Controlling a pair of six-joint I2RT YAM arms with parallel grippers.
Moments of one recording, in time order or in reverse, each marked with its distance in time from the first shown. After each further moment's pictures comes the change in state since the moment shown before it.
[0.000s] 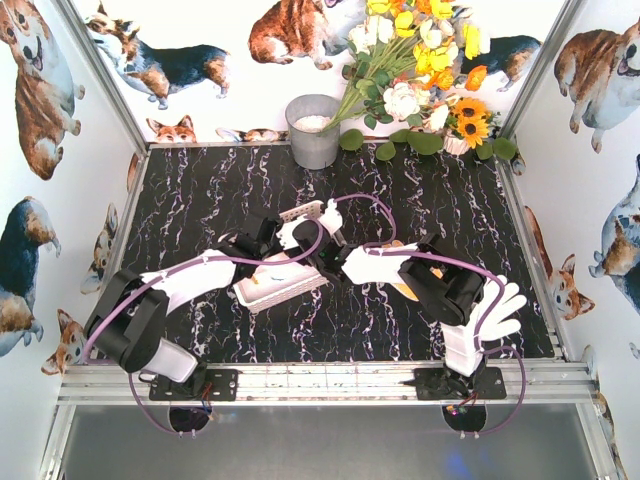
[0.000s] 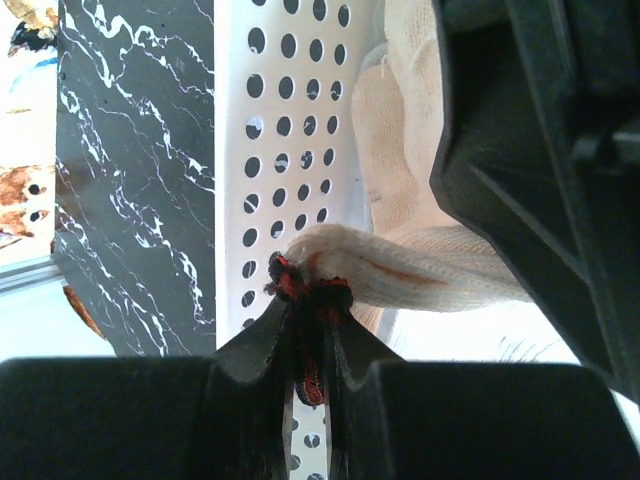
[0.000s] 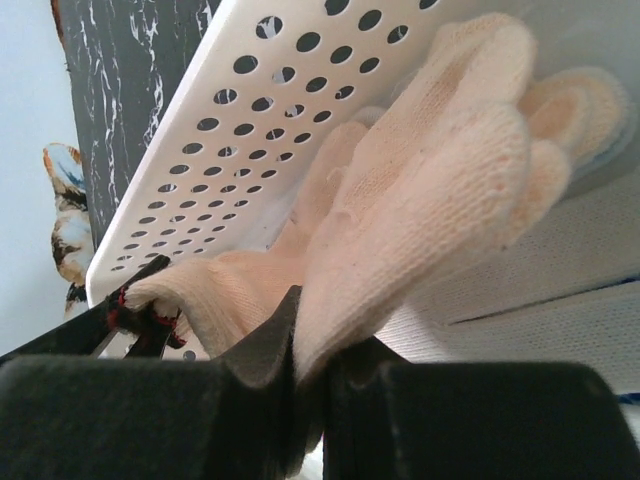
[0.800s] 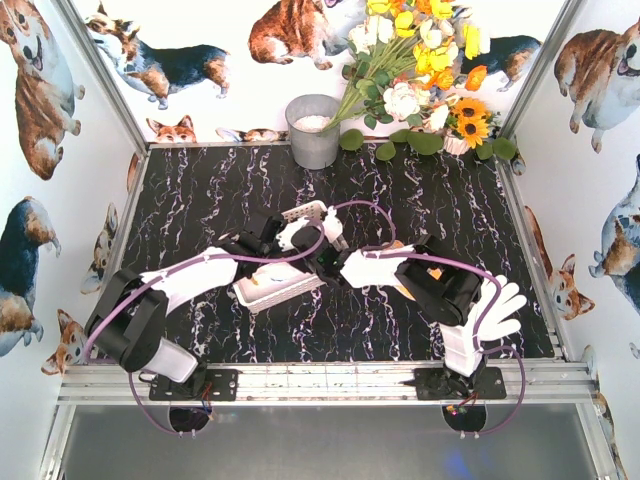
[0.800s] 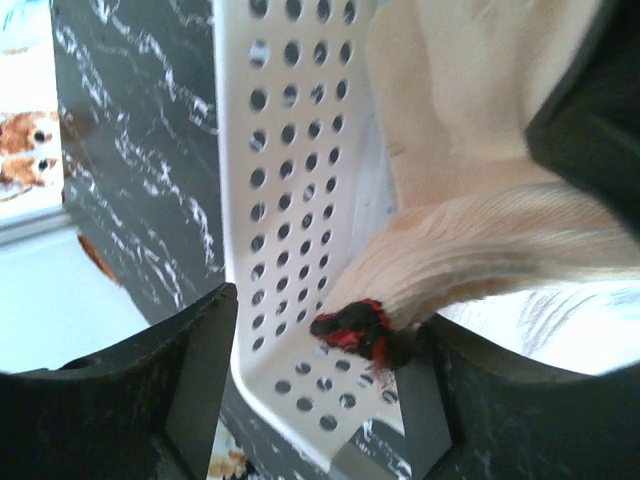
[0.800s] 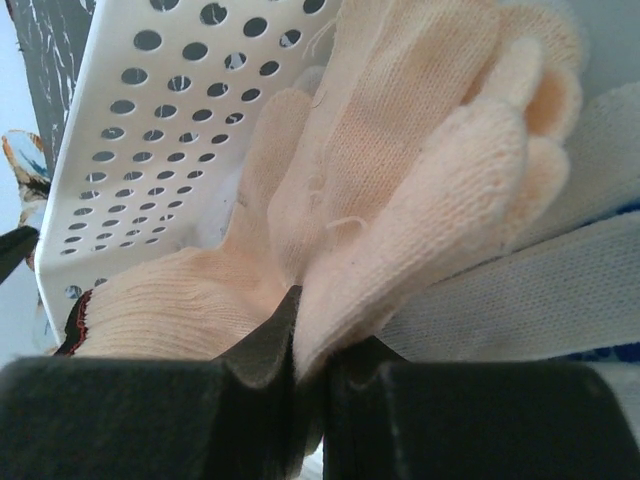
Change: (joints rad) left arm -0.019 0.008 0.040 -0.114 -0.085 -0.005; right arm 0.016 0.013 -0.020 -0.041 0.000 0.045
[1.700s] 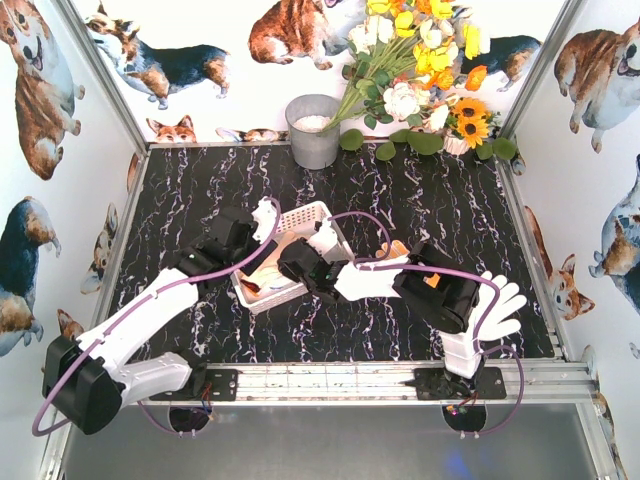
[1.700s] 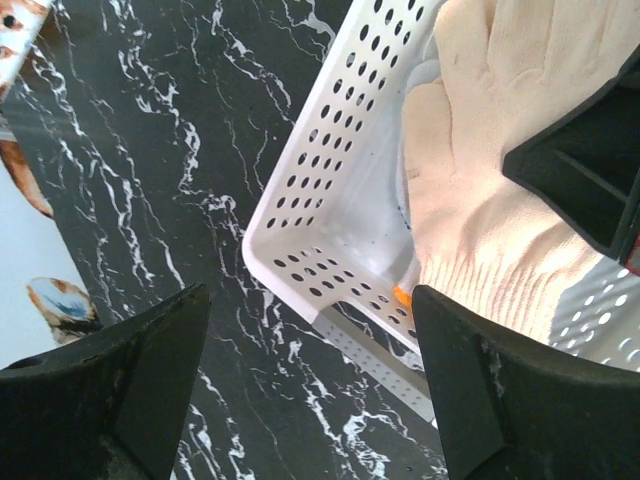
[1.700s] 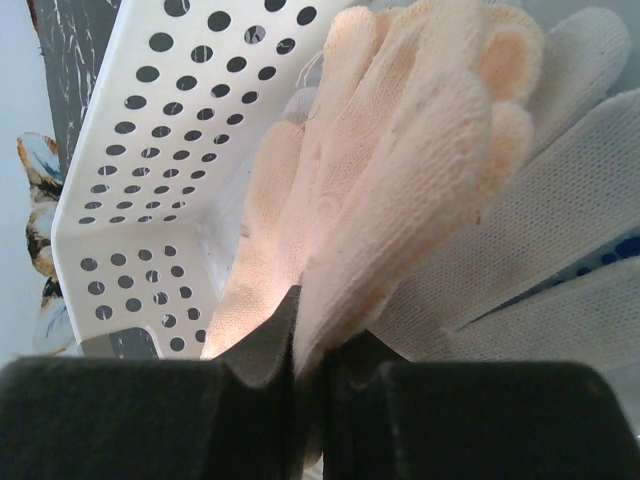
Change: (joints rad) left arm 0.018 -0.386 0.004 -0.269 0.027 -0.356; right arm 0.102 -0.011 -0.019 0.018 0.154 0.049
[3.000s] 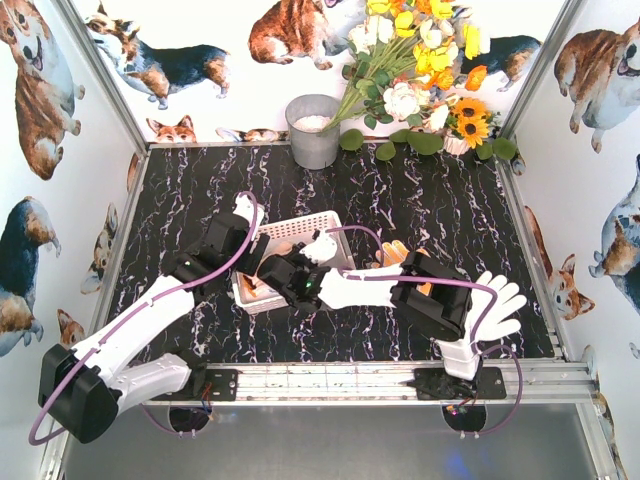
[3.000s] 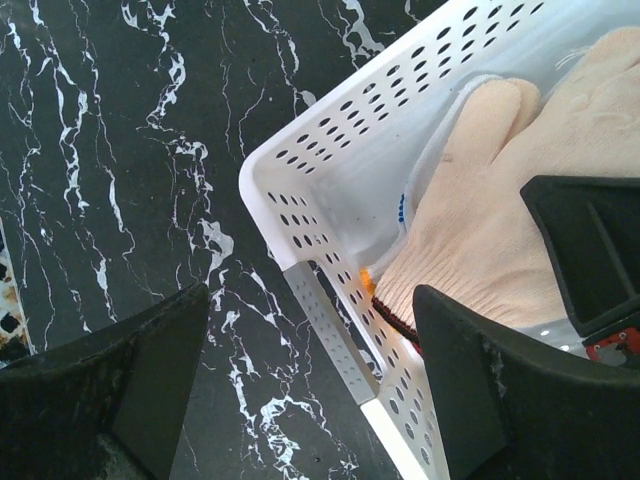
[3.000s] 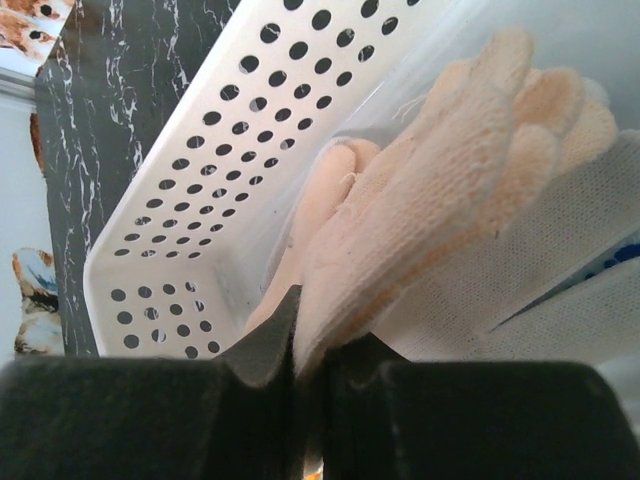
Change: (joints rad) left arm 0.007 -0.047 -0.046 -0.006 -0.068 -0.337; right arm 0.125 0.014 0.151 -0.307 0.393 0.214
